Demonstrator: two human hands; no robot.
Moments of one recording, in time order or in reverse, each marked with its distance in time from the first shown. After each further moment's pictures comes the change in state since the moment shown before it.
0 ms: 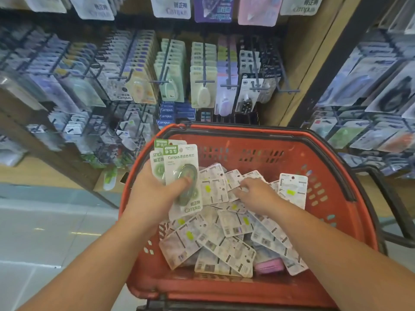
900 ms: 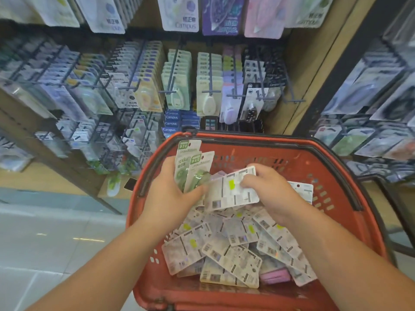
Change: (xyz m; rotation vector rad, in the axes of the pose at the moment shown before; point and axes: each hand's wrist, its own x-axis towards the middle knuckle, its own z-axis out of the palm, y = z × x) left_hand 0.005 0.012 0.005 0.374 -0.036 0.129; right_hand -0.060 -0.050 -0.046 0.919 0.021 -0.128
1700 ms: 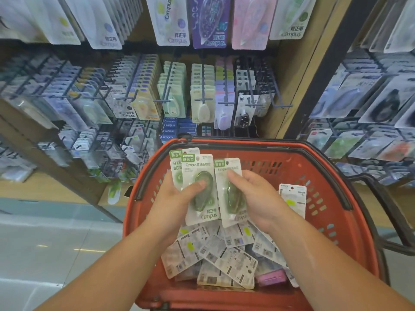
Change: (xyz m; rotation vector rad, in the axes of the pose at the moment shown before) left_hand -0.003 0.000 0.024 -0.642 -0.170 -0.127; right_hand -0.009 0.006 0.014 0.227 0.006 0.019
